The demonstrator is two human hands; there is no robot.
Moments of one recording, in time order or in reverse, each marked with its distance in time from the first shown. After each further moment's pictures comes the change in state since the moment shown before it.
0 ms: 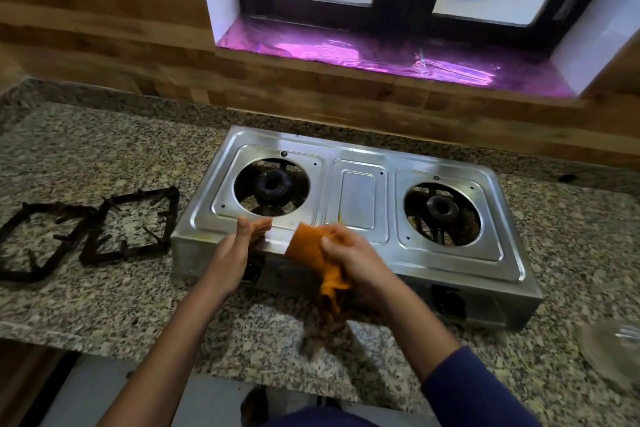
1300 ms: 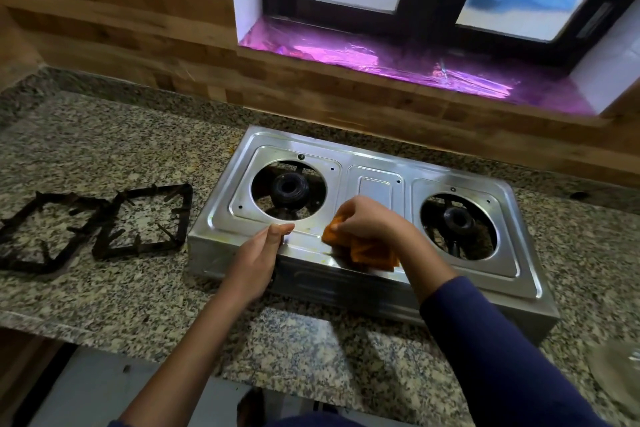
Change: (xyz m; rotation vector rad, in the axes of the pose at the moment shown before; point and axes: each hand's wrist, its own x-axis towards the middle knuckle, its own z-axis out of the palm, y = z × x) left_hand 0.002 -0.011 0.002 0.111 0.026 0.011; right_hand 0.056 -0.080 0.004 -1.129 -0.039 0.217
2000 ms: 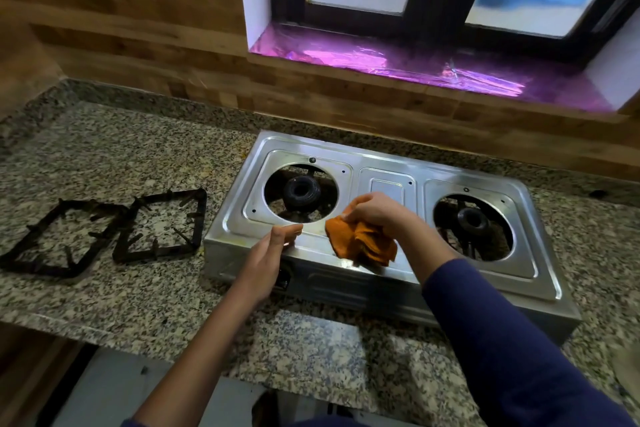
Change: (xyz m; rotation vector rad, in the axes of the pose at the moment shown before) left_hand 0.001 -0.005 -0.009 -0.155 -0.038 -0.021; right_hand 0.015 -0.004 -0.004 0.383 0.017 0.154
